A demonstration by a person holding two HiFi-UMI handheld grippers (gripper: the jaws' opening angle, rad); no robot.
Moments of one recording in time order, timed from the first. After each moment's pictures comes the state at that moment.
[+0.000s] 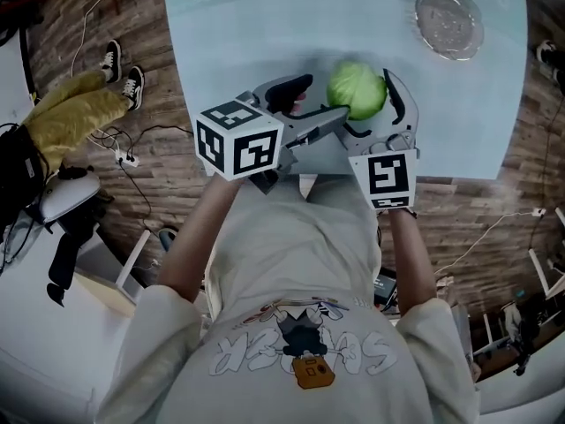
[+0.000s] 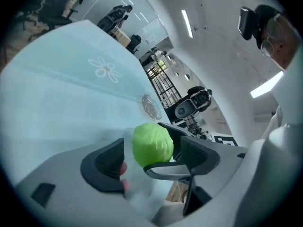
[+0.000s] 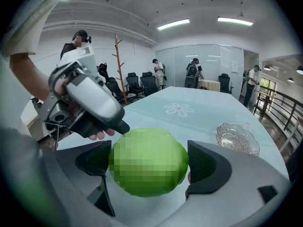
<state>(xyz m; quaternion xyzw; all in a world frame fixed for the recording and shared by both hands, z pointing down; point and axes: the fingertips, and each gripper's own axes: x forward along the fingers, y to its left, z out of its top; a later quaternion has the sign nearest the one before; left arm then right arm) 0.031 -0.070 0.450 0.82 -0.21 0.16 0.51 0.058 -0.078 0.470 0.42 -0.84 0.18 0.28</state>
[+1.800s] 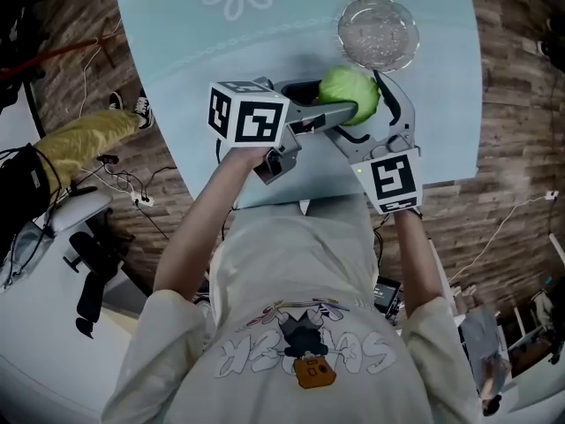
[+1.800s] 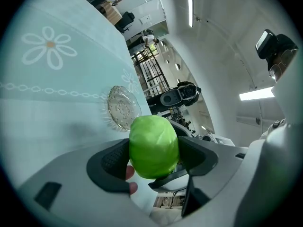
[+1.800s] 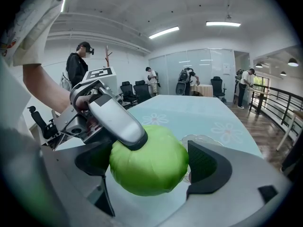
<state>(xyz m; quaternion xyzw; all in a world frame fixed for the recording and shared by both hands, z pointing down) 0.165 -0.127 0.429 0.81 -0.07 0.18 0.56 0.155 -0.134 0.425 0.44 -0.85 0.18 0.24</state>
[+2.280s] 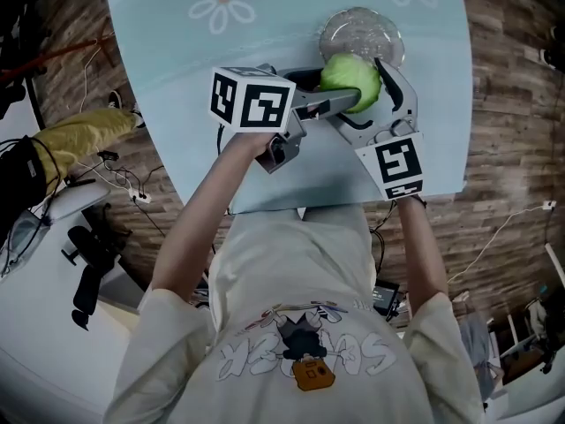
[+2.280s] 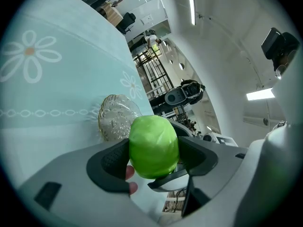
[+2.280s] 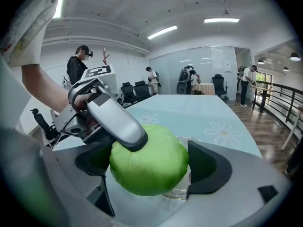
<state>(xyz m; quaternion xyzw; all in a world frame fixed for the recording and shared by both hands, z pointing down) 0.237 -0.176 0.446 0.81 -0.10 0.20 0.55 0.228 -0.181 0.442 0.43 -0.85 0.19 0.23</state>
